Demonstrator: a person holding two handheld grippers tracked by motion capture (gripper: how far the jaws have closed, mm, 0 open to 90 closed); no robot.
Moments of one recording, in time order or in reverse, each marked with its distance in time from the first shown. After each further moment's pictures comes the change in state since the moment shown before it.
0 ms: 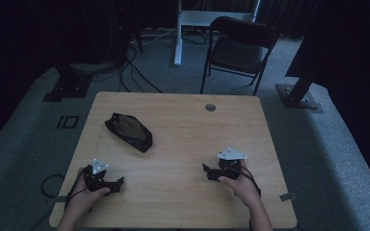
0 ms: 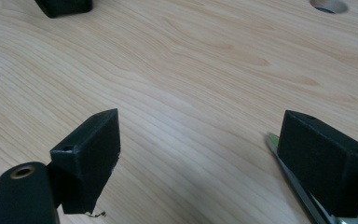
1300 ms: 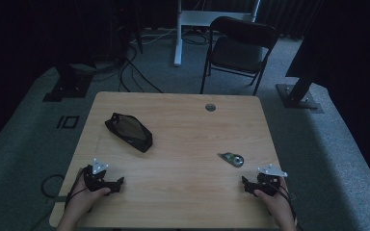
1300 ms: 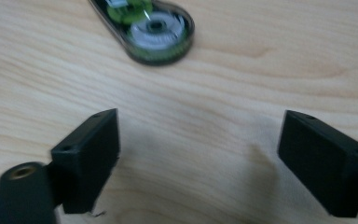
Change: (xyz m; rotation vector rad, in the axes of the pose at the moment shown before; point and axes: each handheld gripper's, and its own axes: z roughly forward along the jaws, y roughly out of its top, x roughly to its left) left arm 0.000 0.000 0.000 0.002 0.000 0.001; right arm -0.073 -0.089 -0.065 0.108 -0.248 0.197
